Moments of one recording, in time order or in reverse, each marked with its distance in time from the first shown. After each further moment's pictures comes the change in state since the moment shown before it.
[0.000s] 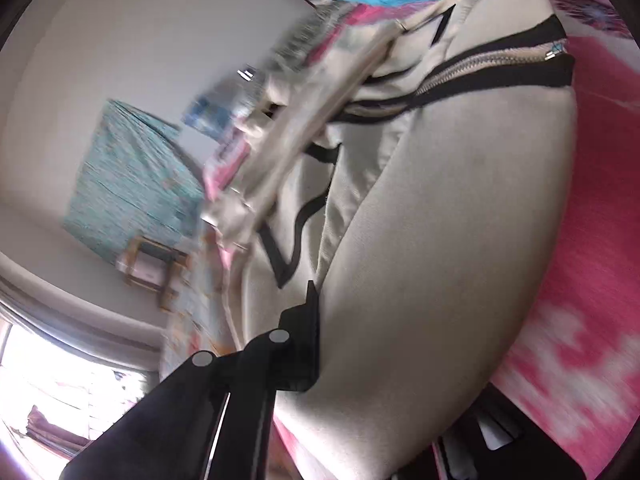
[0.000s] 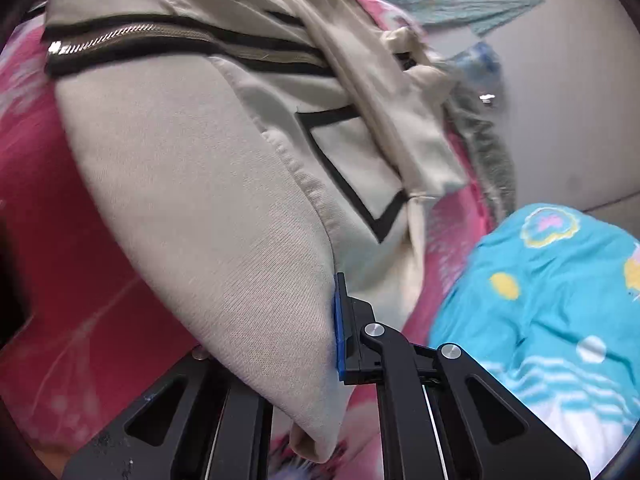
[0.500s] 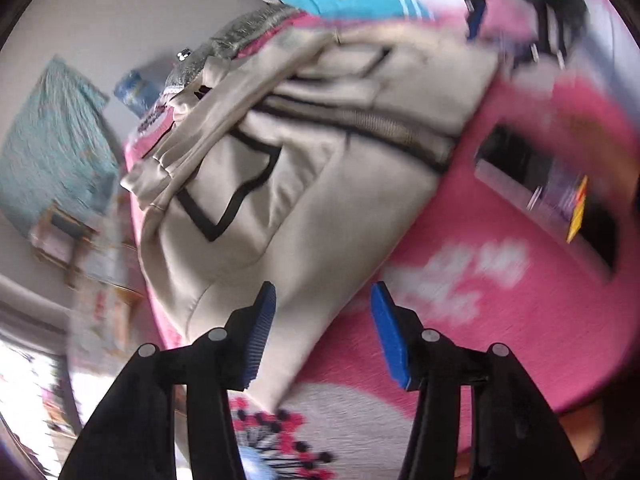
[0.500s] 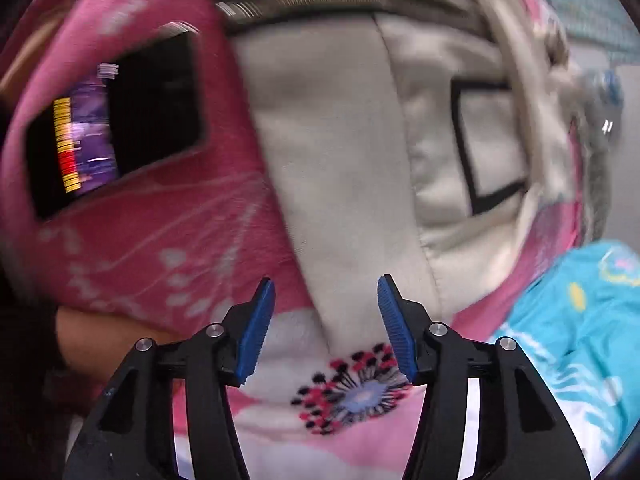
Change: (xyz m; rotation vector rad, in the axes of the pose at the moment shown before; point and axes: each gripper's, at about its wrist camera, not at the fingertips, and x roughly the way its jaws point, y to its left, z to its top) left arm -0.059 0.001 -0.036 -0.154 -0.045 -0.405; right arm -0.036 0.035 -0.015 -0.298 0.131 0.269
